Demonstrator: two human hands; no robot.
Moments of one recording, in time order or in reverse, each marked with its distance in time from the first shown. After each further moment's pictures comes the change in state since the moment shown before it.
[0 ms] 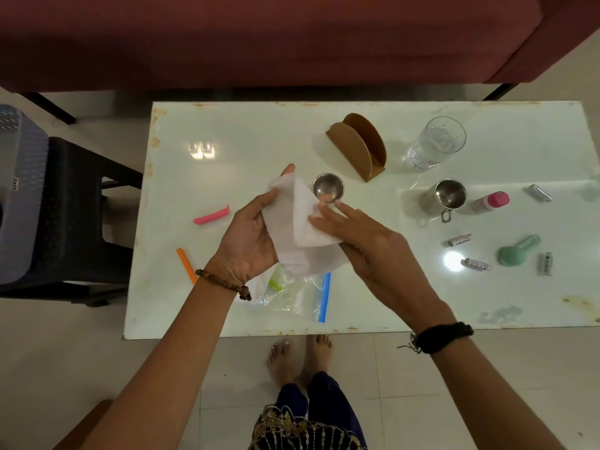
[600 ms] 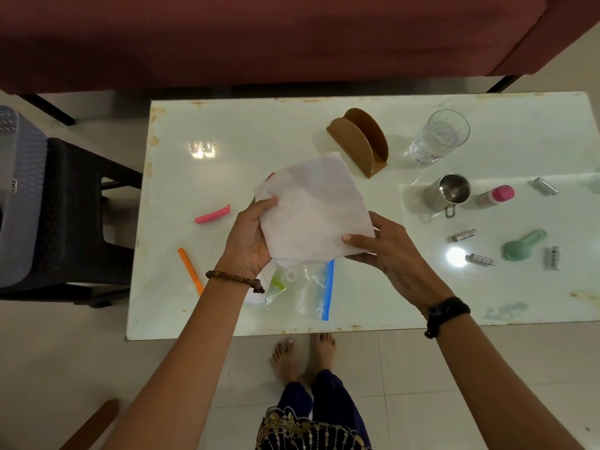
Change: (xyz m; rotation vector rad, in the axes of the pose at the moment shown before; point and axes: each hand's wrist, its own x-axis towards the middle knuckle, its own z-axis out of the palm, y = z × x) left_hand 0.016 -0.006 -0.019 0.012 0.303 0.159; right_hand 0.004 0.046 0.021 1.109 0.009 0.588
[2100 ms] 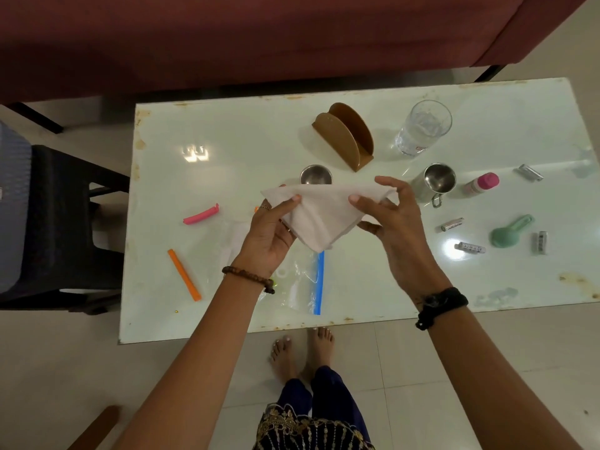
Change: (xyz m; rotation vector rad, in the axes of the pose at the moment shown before) left_hand -0.002 -0.029 0.033 0.103 0.076 0.033; right_hand -0.009 -0.015 -0.003 0.146 0.322 -0.195
